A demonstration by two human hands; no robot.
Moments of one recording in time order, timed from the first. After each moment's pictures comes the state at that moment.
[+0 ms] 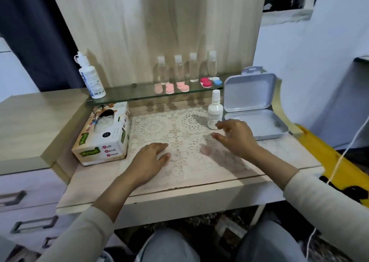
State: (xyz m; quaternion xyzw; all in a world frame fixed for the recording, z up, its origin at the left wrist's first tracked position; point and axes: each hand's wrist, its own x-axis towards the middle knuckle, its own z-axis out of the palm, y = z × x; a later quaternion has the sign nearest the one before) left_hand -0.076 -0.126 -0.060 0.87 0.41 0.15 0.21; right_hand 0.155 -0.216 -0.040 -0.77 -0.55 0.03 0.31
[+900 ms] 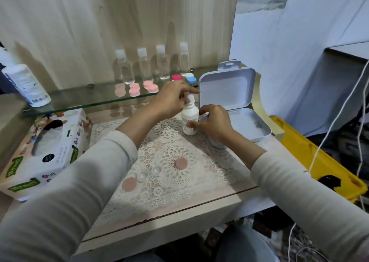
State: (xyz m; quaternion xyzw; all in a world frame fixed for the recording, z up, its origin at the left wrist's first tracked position) left_hand 0.101 -0.065 0.026 0.94 0.21 0.23 0.15; right_hand 0.212 -0.151 -0.046 -0.81 -0.47 0.04 0.35
